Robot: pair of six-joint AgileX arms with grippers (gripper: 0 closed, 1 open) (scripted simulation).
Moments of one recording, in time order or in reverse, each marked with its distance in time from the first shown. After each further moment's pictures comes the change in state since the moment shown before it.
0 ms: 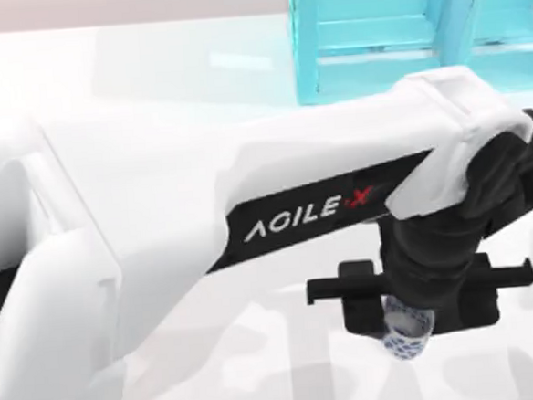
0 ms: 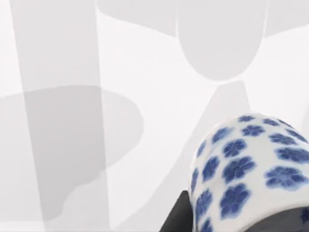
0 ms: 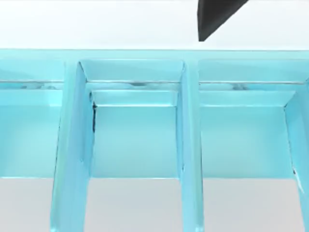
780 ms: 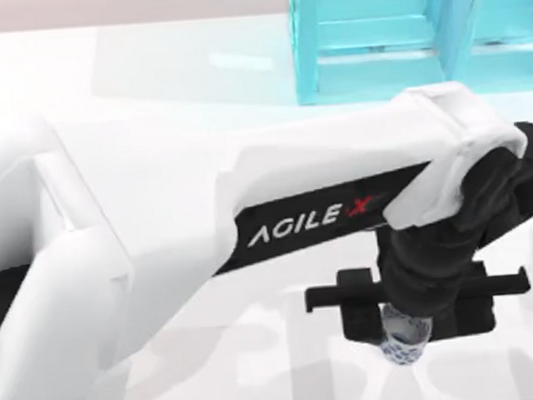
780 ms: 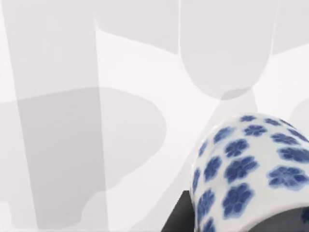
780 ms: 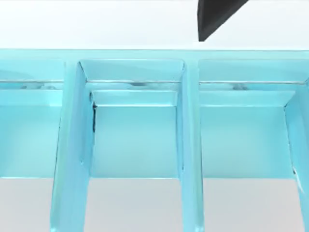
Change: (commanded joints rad) left arm 0.001 0.001 -0.042 0.042 0.000 -0.001; right arm 0.000 0.000 0.000 0.000 0.000 0.000
